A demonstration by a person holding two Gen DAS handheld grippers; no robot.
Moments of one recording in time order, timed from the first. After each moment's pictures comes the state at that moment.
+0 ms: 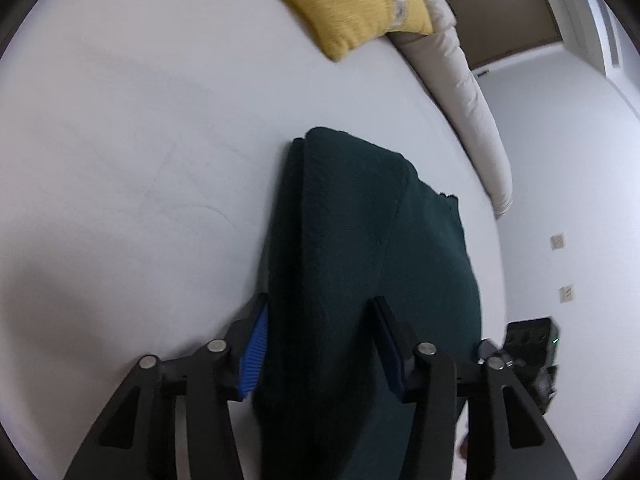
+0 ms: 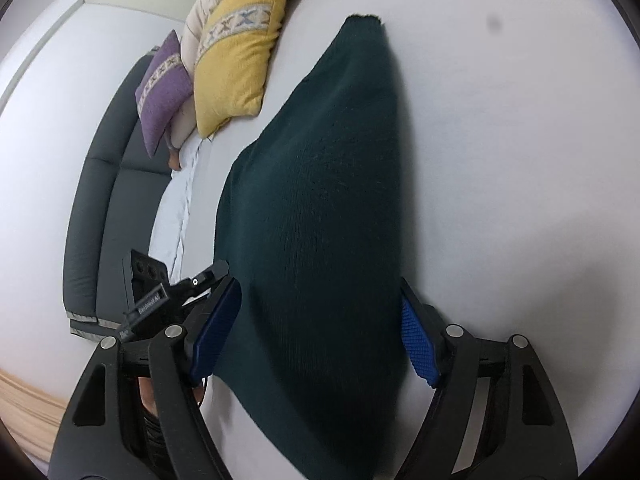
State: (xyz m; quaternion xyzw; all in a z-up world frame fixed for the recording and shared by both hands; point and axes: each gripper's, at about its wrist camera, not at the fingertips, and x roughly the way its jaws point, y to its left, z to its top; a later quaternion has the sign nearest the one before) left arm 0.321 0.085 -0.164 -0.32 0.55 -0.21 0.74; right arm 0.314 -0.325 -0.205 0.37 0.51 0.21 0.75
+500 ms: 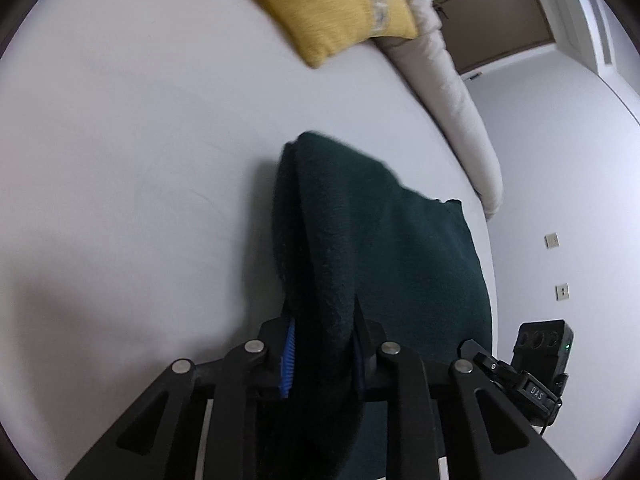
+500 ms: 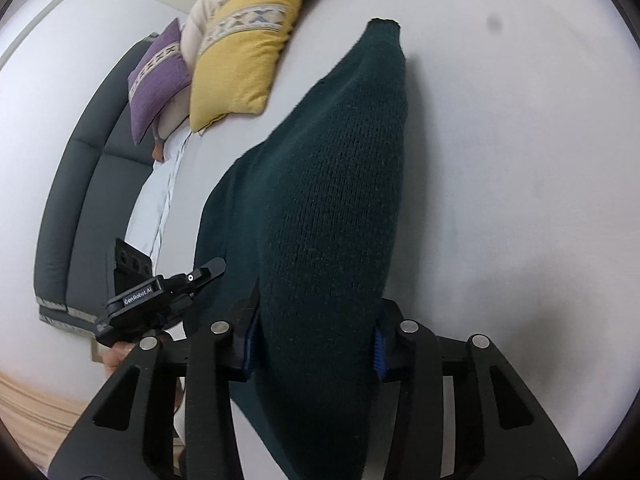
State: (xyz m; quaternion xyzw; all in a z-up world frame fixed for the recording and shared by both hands) left arm 0.297 0.075 -0.135 -0.31 0.53 -0.22 0.76; right arm 0.285 -0.307 -0.153 0.30 0.50 0.18 0.79
